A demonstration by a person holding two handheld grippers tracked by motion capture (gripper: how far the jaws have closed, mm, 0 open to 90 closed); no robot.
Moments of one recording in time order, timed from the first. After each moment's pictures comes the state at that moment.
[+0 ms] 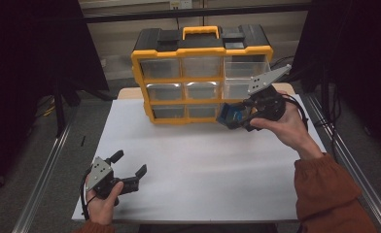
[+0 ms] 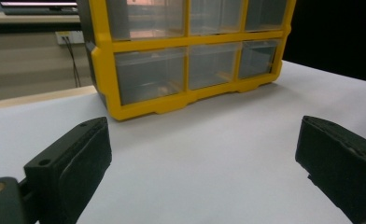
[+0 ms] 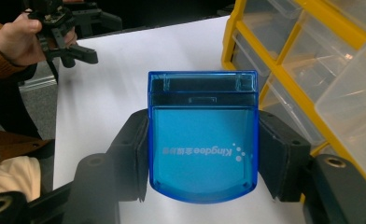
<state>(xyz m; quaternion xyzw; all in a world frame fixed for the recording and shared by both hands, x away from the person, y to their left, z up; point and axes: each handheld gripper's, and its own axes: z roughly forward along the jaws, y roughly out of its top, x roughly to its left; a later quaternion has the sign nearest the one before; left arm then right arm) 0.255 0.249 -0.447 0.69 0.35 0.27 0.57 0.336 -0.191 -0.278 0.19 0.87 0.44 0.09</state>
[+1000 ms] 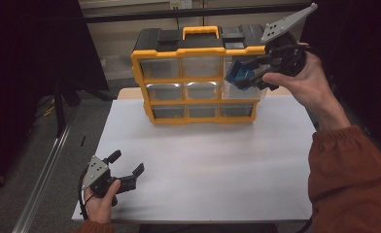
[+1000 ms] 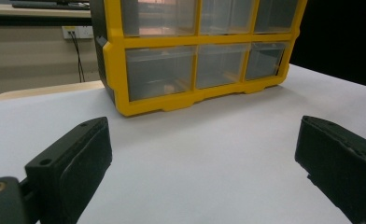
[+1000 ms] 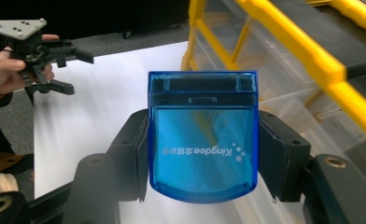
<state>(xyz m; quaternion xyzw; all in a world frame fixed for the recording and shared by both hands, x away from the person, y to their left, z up) 0.256 0.256 -0.447 0.68 0.37 0.26 0.58 0.354 -0.205 -0.178 0.20 0.87 0.42 0.15</state>
